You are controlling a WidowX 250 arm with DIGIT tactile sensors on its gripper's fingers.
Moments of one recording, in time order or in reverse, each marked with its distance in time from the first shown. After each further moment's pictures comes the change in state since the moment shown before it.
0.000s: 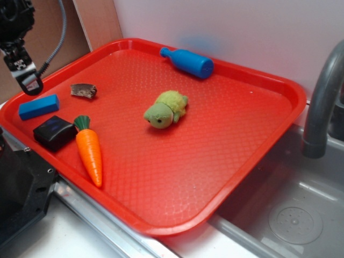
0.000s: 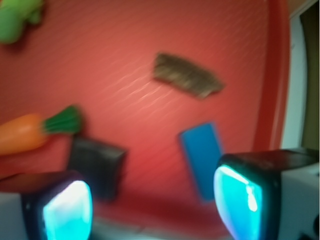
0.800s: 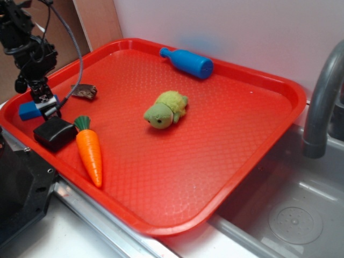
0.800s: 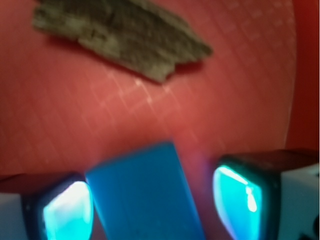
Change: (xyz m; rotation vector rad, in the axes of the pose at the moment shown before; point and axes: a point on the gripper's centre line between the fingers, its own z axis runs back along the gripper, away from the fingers) arm 0.010 0.019 -0.069 -0.002 0.050 -0.037
